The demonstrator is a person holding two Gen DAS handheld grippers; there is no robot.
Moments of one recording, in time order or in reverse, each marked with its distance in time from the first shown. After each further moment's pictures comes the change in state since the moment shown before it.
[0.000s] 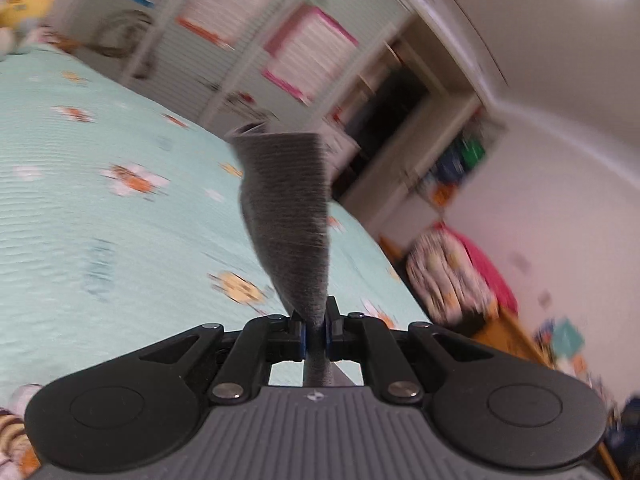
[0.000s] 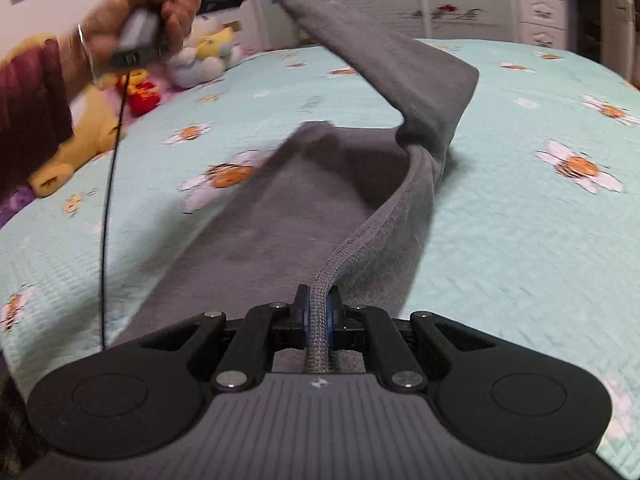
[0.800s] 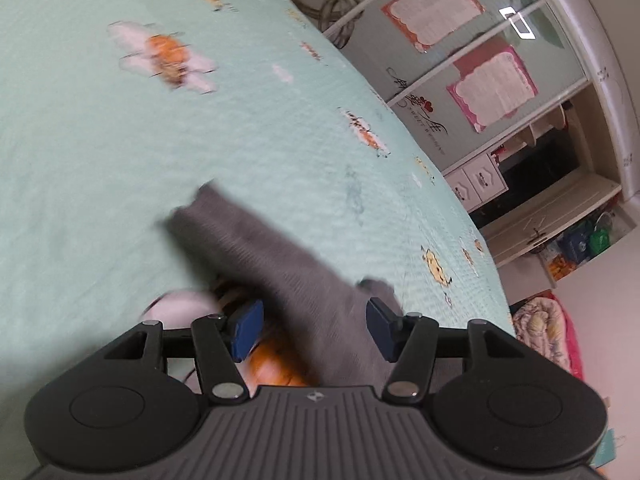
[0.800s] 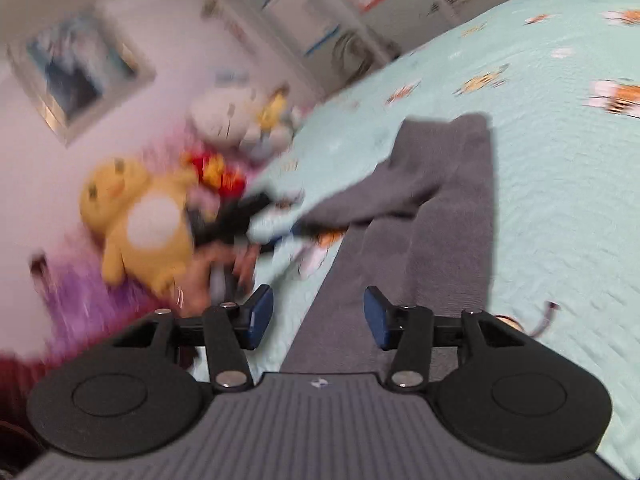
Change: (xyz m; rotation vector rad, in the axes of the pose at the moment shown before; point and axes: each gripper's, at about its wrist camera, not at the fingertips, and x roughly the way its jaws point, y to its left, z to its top) left arm -0.086 0.158 -0.093 -0.388 0.038 0.305; right arm -0.062 -0.043 -0.014 0.362 -0.157 0.347
